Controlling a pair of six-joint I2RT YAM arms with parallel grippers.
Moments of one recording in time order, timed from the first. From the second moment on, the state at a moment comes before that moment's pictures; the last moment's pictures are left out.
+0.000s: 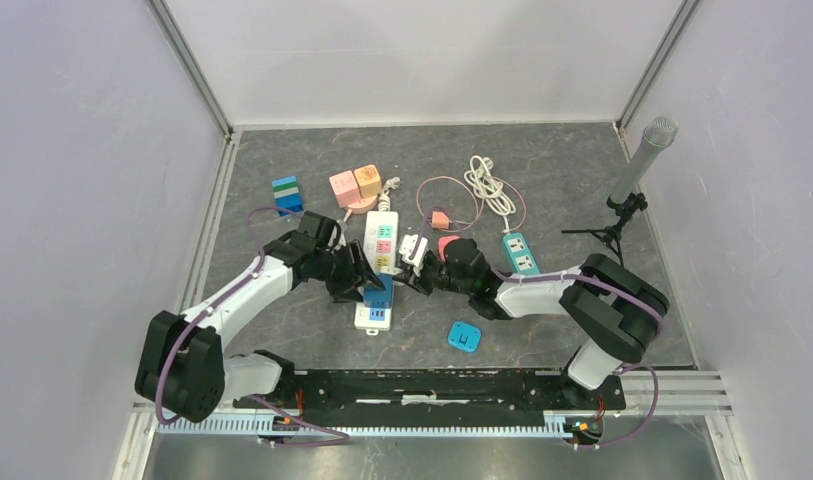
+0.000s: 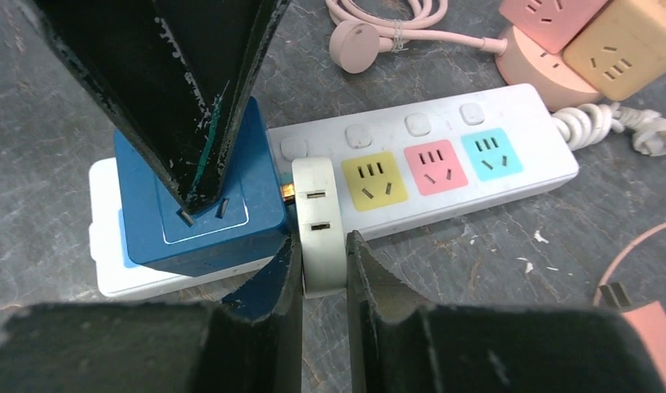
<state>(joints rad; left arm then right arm) -0.40 1.26 0.71 -0.57 0.42 -0.76 0.88 1.64 0.63 0.70 -0.29 -0.23</state>
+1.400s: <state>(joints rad) -0.43 1.33 0.80 -0.63 0.41 -0.76 0.75 1.52 0.74 0.10 -0.11 0.06</state>
